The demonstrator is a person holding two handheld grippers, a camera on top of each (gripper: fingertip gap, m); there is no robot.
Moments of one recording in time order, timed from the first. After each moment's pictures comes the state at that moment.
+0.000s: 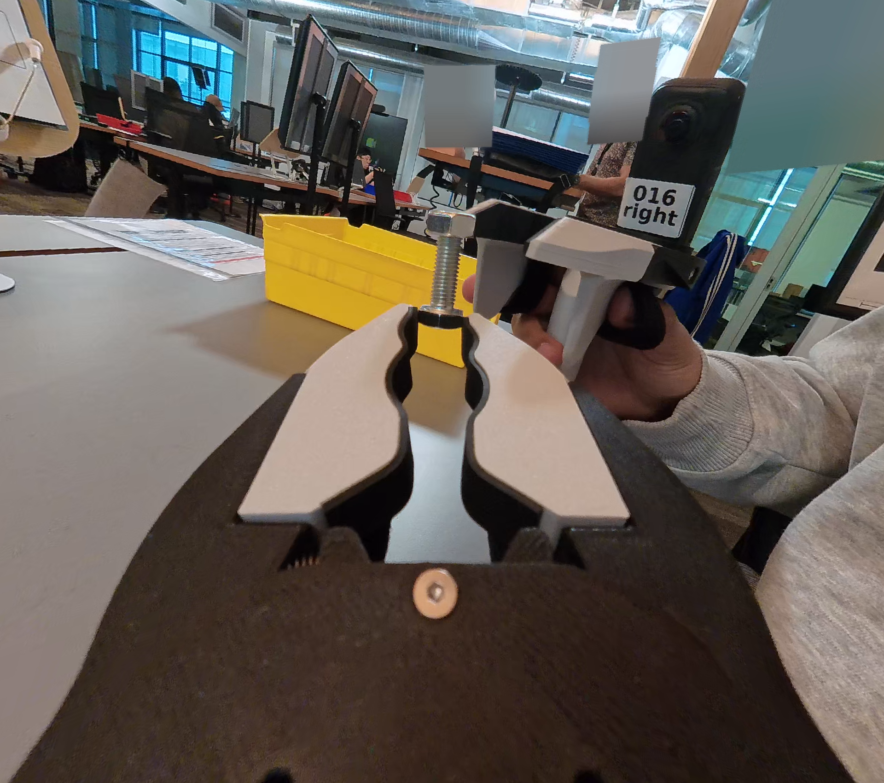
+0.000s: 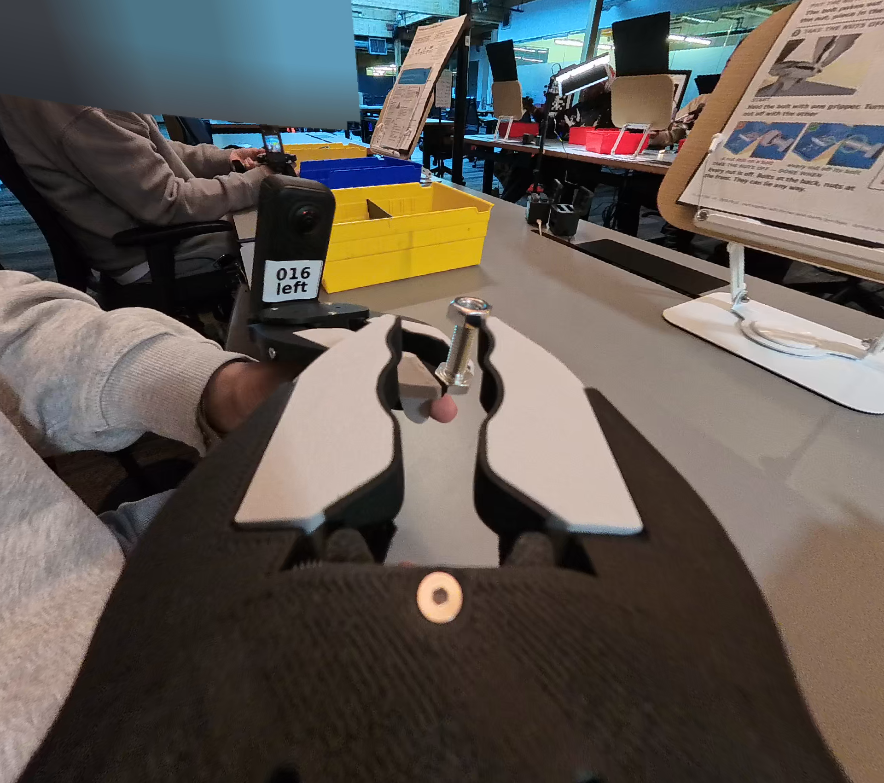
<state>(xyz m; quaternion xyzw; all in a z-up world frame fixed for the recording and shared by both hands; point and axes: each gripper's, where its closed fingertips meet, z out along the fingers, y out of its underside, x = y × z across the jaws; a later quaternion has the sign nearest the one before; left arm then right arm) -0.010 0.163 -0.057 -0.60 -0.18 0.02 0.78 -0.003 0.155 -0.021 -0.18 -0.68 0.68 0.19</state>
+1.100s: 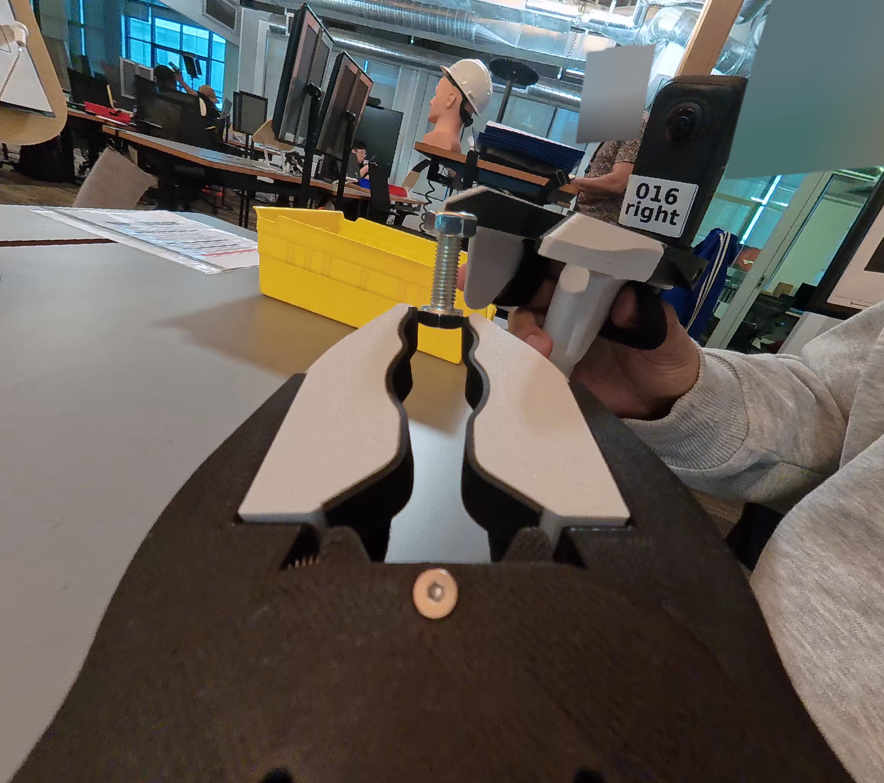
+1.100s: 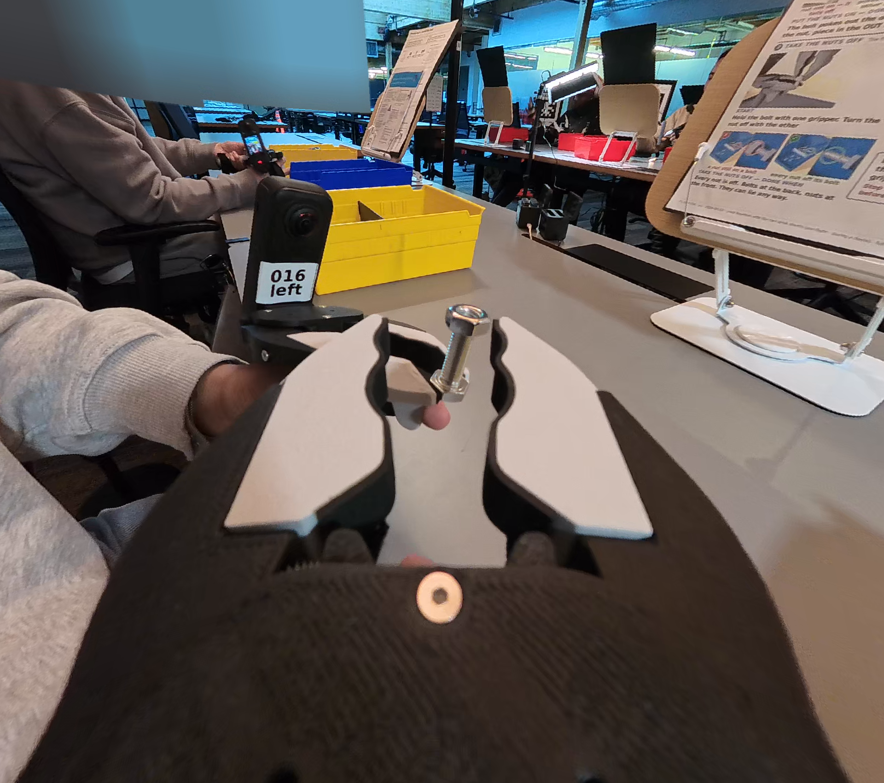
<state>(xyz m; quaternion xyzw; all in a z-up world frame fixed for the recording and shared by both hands) -0.010 0.164 -0.059 -0.61 -0.18 0.01 0.77 -0.005 0.156 -0.020 -0.18 -0.68 0.68 0.21</state>
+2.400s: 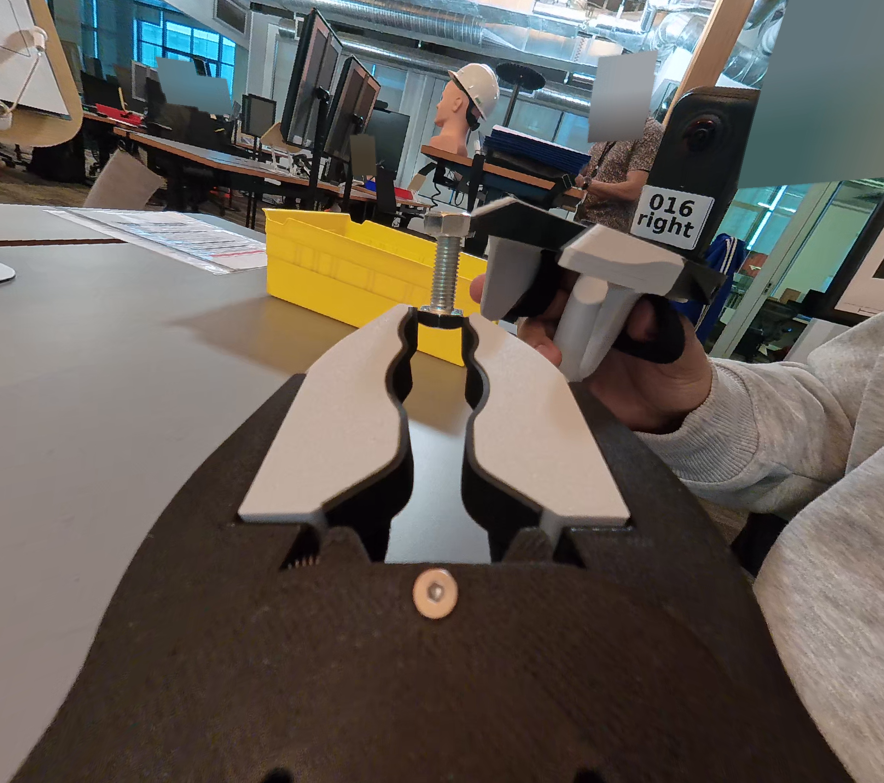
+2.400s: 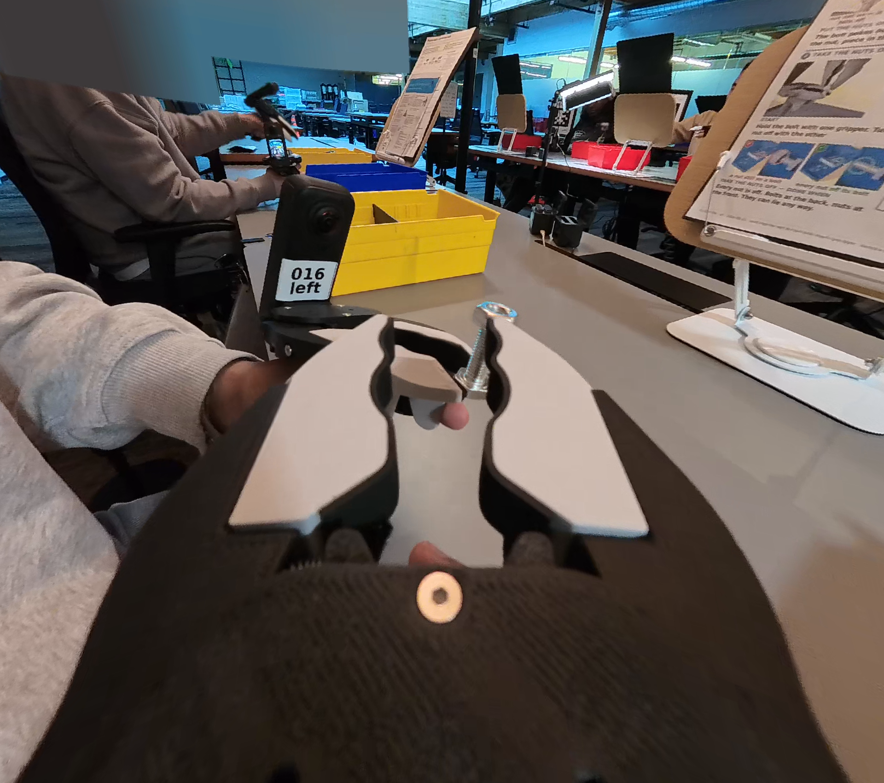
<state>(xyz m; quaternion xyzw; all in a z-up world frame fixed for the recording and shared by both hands) -0.013 0.162 -0.058 -0.60 -0.19 0.01 0.77 0.003 0.148 -0.021 -0.16 -0.68 0.69 0.20</state>
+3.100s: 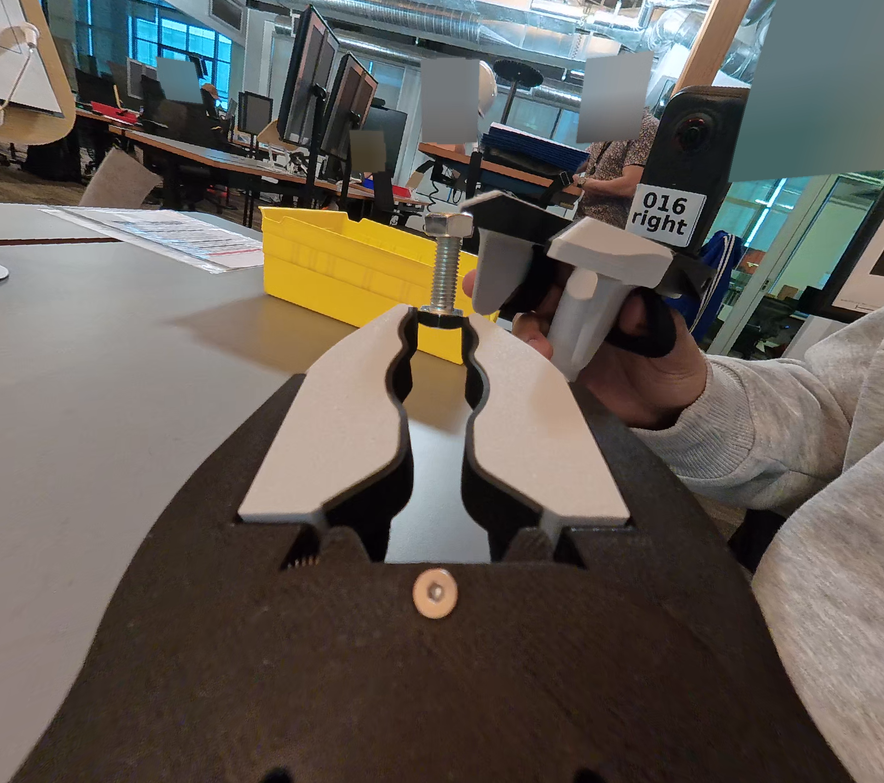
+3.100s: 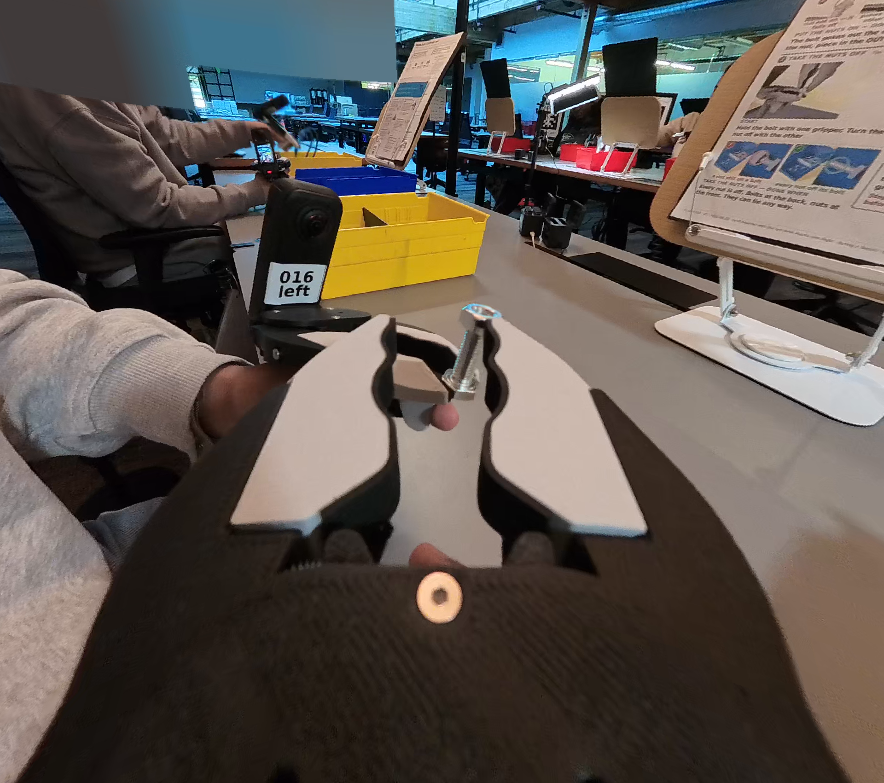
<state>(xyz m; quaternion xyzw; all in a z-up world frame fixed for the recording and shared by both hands) -0.011 0.163 -0.059 -0.61 -0.19 0.01 0.77 0.000 0.153 -0.020 -0.17 -0.67 0.69 0.21</state>
